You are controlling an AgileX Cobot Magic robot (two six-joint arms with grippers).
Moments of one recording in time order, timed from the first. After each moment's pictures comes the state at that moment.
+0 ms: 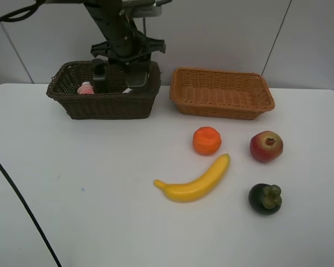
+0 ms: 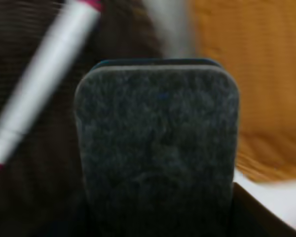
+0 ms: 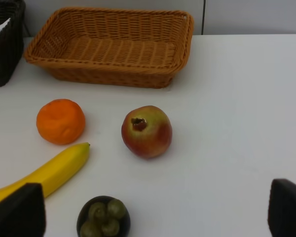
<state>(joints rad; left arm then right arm) -0.45 2.17 -1.84 0.01 0.73 -0.36 0.12 0.00 -0.51 -0.04 1.07 0.06</state>
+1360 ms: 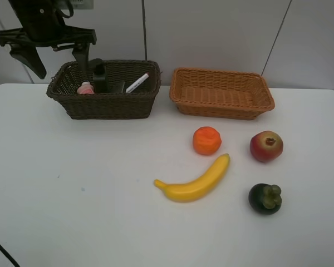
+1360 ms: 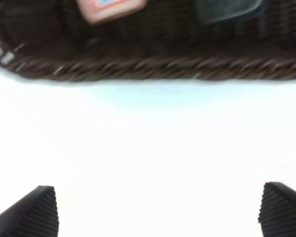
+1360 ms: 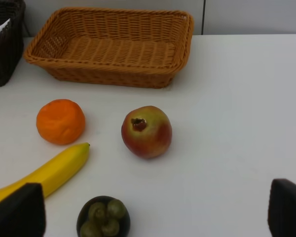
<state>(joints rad) -0.25 1.86 -1.63 0.03 1.20 -0.33 0.12 0.00 -0.51 -0.04 1.07 0.06</state>
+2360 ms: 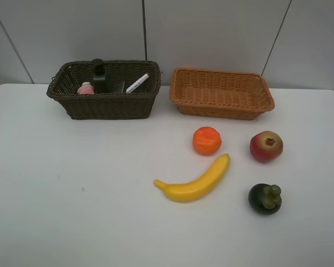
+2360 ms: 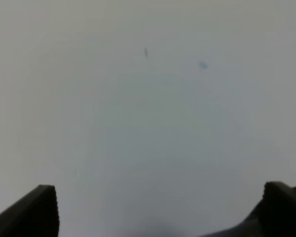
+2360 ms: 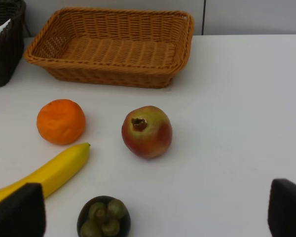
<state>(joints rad) -0.27 0.37 -0.59 0.00 1.15 -0.01 0.12 0.00 -0.51 -0.04 1.07 0.06</state>
